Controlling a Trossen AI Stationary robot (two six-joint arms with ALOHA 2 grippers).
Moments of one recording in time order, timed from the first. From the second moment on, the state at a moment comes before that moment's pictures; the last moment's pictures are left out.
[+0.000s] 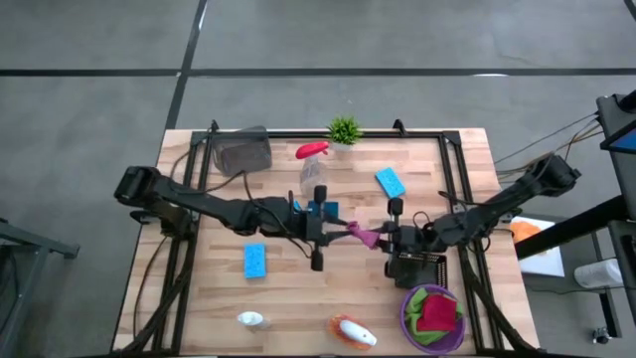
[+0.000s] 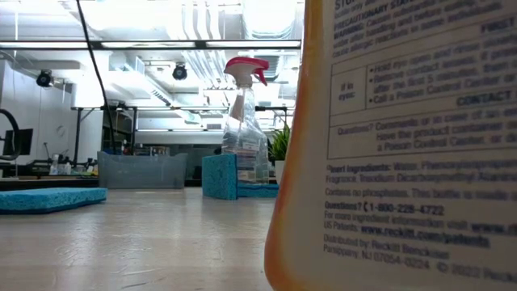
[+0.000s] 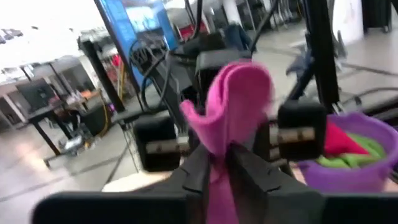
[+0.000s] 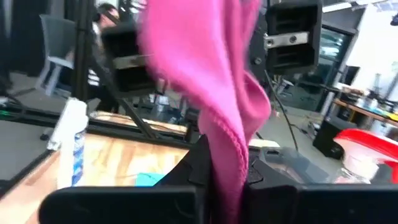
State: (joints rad) left arm -0.21 1.62 1.17 0.42 -0.16 0.36; right arm 0.46 1.22 0.55 0.75 0.52 -0.22
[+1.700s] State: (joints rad) left arm -0.24 1.43 0.91 0.25 -0.09 0.21; right arm 1.02 1.35 1.22 -0.98 0.19 0.57
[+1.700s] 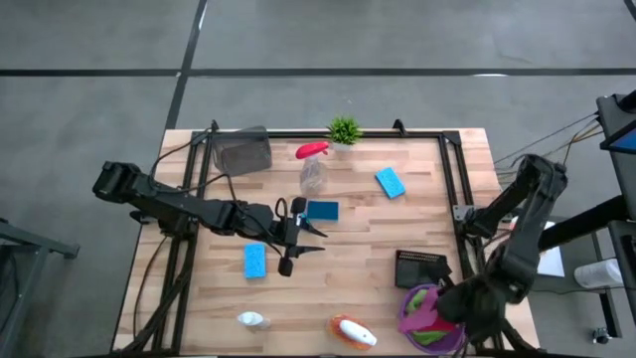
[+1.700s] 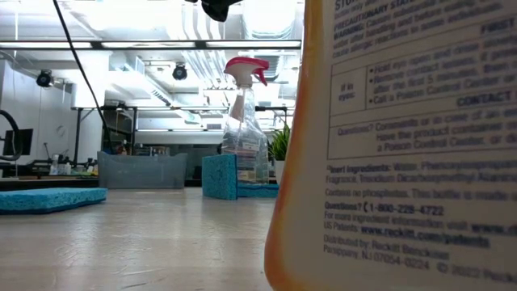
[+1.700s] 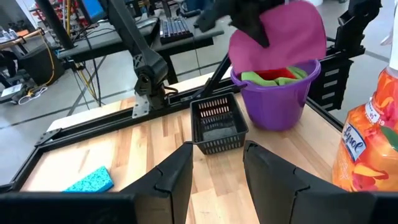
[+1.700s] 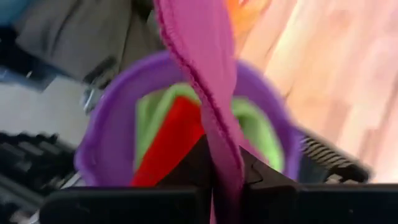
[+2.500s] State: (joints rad) left arm -0.24 1.43 0.91 0.25 -0.09 0.21; right arm 1.01 1.67 1.24 -1.15 0.11 0.63
